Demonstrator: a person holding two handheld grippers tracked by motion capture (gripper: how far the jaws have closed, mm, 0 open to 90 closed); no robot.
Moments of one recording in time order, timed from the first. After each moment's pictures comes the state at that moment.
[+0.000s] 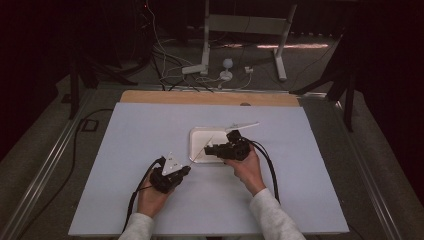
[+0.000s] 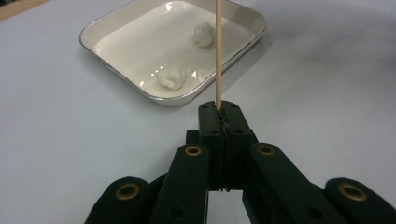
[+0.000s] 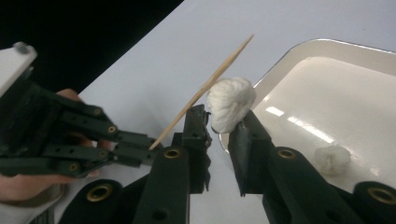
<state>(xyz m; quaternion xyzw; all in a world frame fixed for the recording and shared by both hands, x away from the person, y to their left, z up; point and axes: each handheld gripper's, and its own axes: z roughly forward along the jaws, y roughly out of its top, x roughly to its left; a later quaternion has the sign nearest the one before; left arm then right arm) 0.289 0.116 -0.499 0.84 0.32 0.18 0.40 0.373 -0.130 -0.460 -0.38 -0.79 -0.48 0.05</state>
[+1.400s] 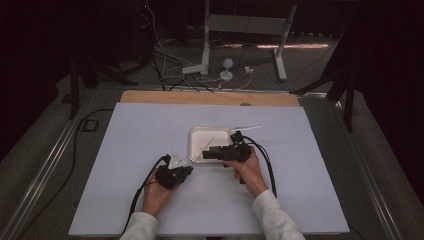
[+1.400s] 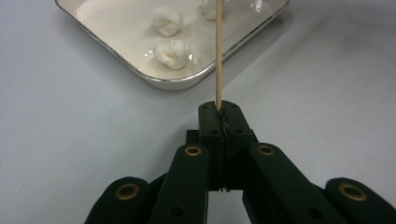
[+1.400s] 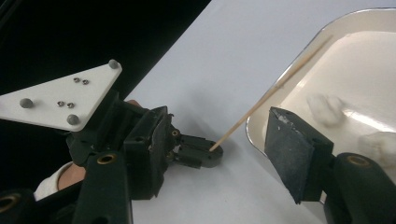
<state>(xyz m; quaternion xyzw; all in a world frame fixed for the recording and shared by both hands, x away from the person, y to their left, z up) 0.308 0.108 -0.518 0.84 0.35 0.14 0.38 0.379 -0.140 -0.479 -0.39 -0.75 -0.51 0.15</state>
